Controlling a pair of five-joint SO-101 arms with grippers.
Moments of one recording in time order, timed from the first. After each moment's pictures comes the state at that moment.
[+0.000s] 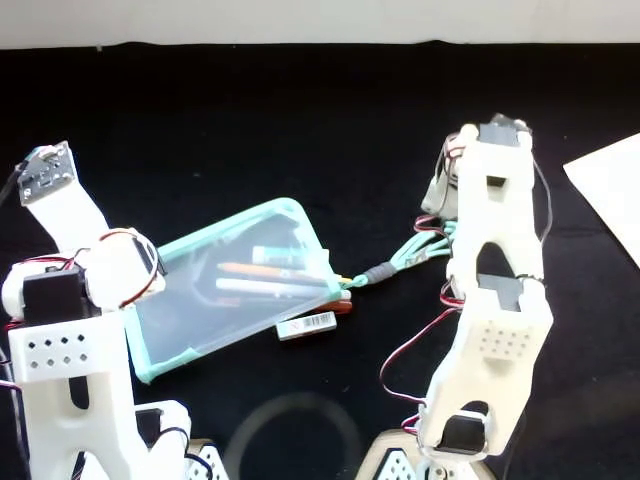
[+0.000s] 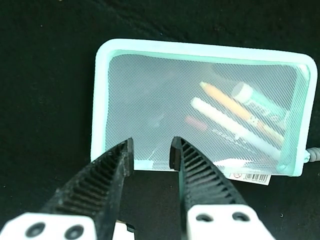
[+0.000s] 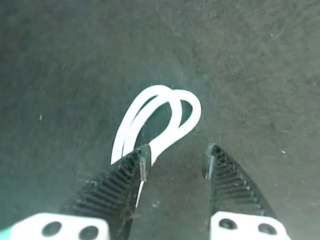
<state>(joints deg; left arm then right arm) -15.8 -48.4 32.7 82.5 -17.8 3.6 31.5 -20.6 85.1 -25.5</state>
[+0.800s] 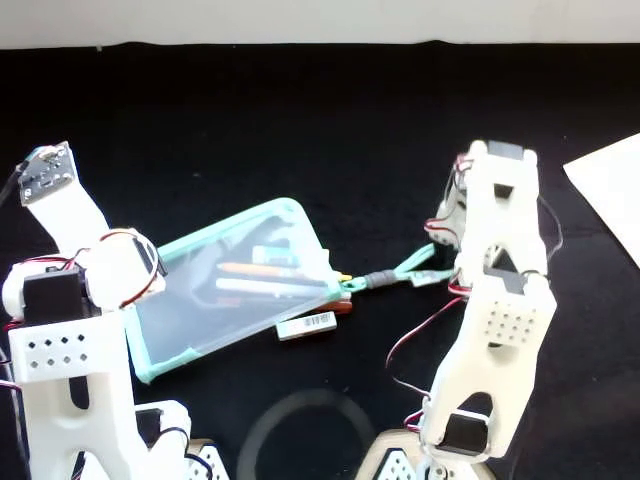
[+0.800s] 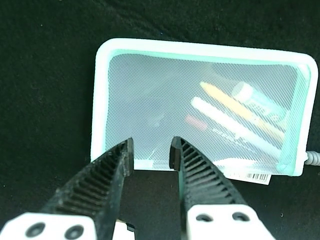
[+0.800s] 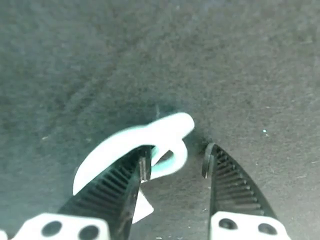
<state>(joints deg) -15.8 -48.4 32.8 82.5 -17.8 7.4 38.6 -19.6 91.8 -24.7</state>
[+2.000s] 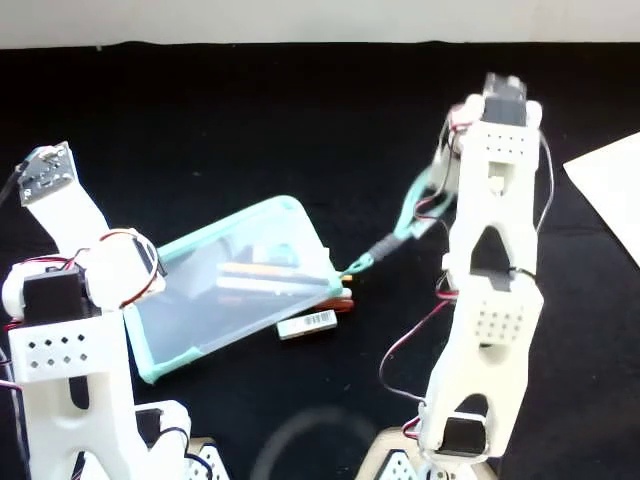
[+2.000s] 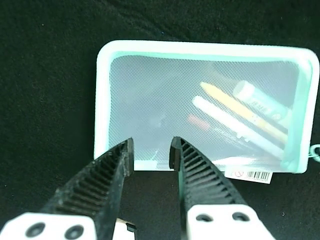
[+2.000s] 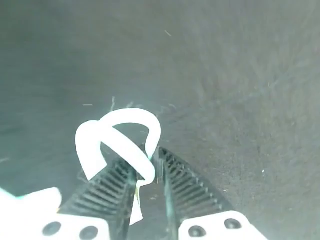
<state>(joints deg) -15.8 -48.4 32.8 82.5 -17.8 -0.3 35.0 -50.2 100.4 -13.0</state>
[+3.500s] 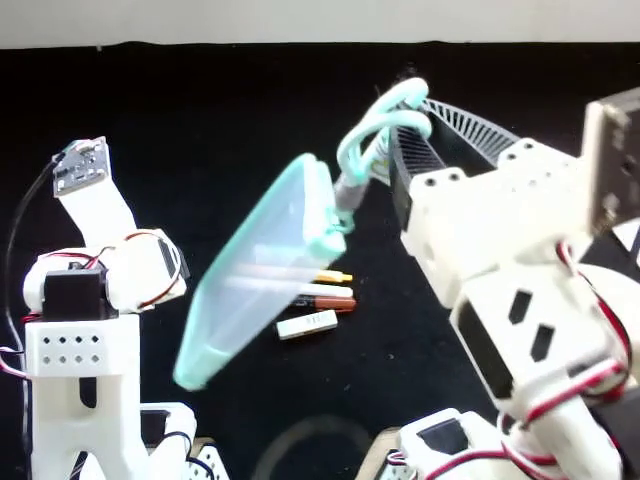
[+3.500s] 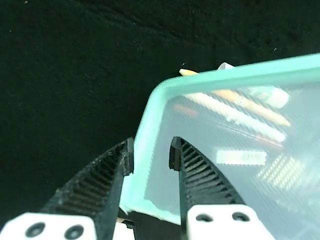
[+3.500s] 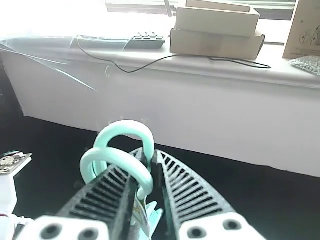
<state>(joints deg) -8.7 -48.4 32.8 82.5 -17.8 -26.8 -27.6 -51.1 91.1 -0.8</state>
